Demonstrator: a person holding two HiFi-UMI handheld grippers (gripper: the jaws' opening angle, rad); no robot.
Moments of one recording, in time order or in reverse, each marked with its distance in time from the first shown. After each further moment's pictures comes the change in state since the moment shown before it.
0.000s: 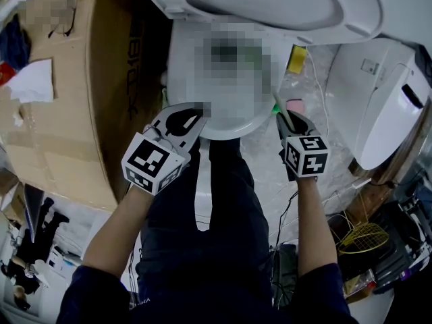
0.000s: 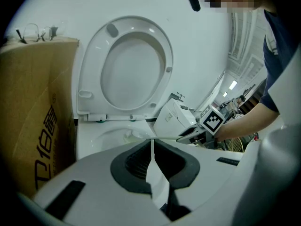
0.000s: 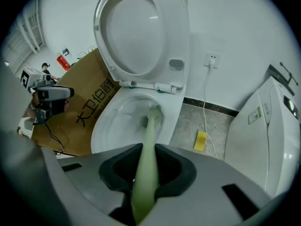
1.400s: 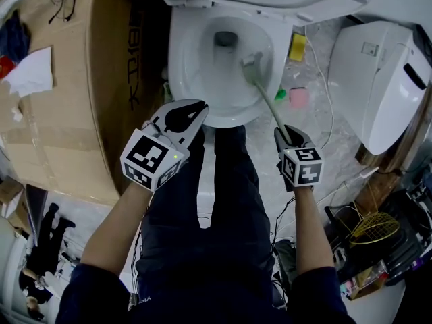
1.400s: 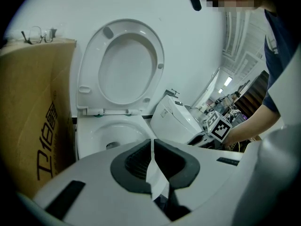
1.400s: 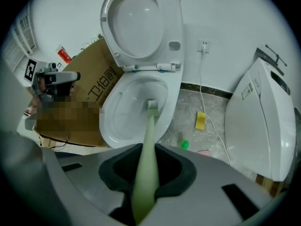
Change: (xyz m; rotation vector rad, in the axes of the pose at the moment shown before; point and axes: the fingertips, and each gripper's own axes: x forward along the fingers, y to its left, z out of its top) left arm -0.021 -0.014 -0.032 0.047 0.016 -0.036; right arm -0.016 0.038 -0.098 0.074 0.067 -0.016
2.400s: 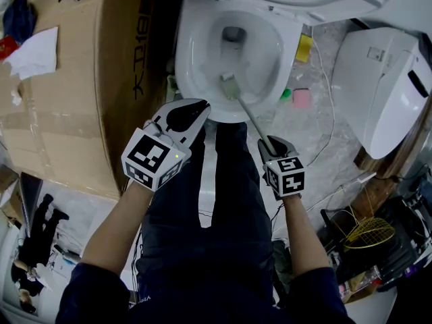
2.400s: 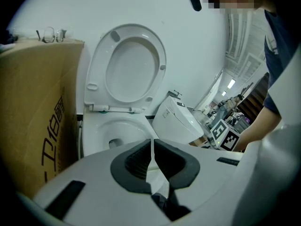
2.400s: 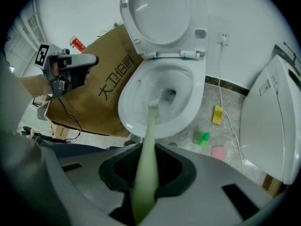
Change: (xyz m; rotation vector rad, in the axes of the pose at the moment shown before) left arm -0.015 -0.002 -0.017 -0.037 -0.020 0.033; right arm 0.013 0.068 -0.039 -0.083 0.078 0.121
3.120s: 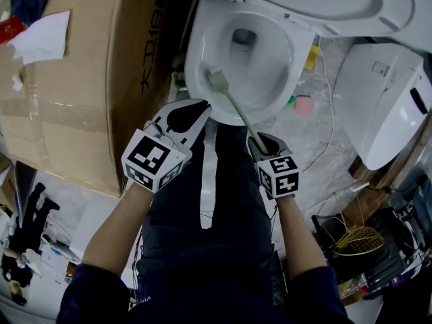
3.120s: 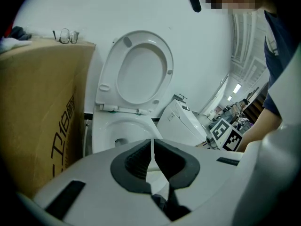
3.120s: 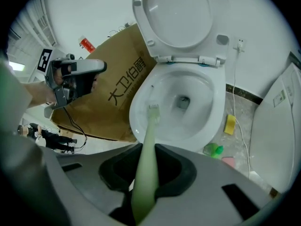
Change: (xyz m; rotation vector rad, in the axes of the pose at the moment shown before) left arm -0.016 0.017 -0.004 -0.057 -0.038 0.051; right arm 0.015 0.040 0.039 -0.069 -0.022 0.081
